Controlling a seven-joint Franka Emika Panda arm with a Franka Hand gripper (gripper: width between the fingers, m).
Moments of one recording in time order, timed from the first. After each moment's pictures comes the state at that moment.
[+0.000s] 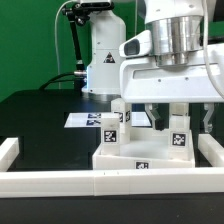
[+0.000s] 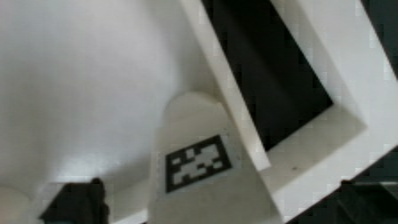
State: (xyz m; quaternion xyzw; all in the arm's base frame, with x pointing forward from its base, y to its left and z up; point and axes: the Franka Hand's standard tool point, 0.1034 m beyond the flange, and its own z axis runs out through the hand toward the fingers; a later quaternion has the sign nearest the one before) arm 0.598 0.085 0.070 -0.95 0.30 -0.06 0.05
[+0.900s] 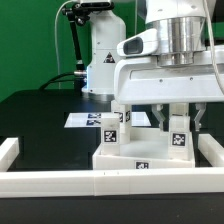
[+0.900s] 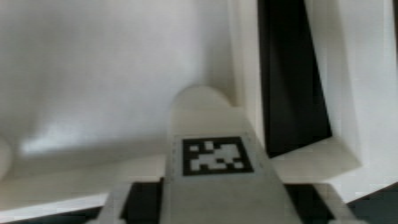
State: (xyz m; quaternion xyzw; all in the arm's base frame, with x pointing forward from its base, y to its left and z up) arm 0.599 0.083 0.071 -0.98 0.18 -0.07 0.04
